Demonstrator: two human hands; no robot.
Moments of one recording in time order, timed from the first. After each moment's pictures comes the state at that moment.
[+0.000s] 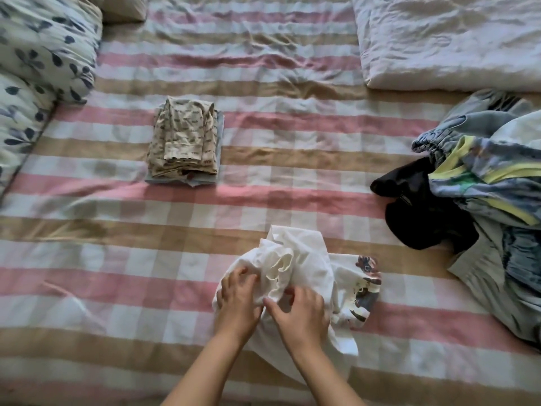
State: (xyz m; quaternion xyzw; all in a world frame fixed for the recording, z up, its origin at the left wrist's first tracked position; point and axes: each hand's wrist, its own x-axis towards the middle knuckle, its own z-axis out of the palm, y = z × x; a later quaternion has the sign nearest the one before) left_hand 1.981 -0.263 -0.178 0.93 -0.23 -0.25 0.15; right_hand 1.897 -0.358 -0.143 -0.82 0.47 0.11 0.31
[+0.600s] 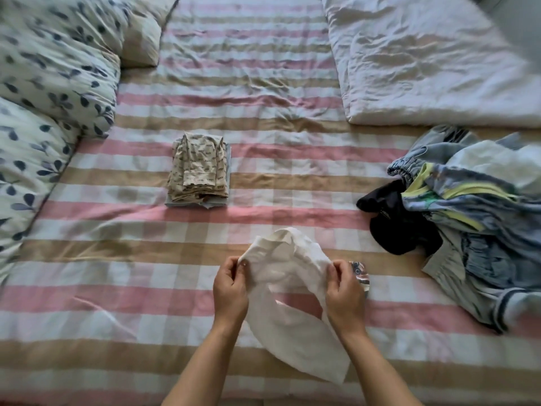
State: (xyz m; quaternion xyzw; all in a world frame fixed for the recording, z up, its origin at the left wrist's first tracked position) left_hand 2.007 -0.263 -0.036 0.77 -0.04 -0.19 0.61; right_hand 1.889 -0.393 -0.033 -0.77 0.46 -0.20 0.40
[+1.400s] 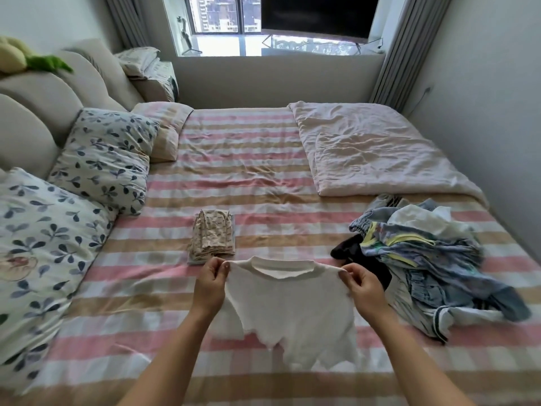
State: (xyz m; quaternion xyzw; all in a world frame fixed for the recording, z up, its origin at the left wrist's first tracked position) left_hand 2.045 -0.210 0.146 0.79 -0.18 -0.17 0.56; right_hand 1.835 -0.413 0.146 -0.74 0.39 -0.21 0.50
